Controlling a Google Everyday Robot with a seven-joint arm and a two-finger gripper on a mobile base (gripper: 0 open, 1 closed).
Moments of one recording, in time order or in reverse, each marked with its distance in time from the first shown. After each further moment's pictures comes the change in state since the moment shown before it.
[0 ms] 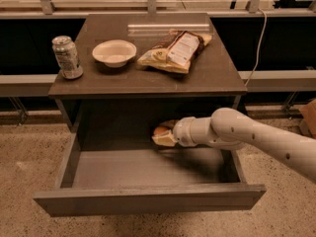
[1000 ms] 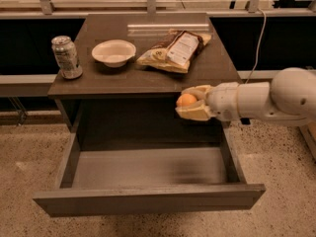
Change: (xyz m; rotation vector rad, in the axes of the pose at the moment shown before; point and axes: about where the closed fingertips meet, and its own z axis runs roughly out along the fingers) arm -0.113 0.014 -0.166 -0.012 -0.131 -0.180
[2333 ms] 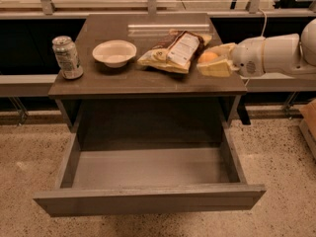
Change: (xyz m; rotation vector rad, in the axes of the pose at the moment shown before) arm -0.055 -0.104 -0.061 0.098 -0.003 0.048
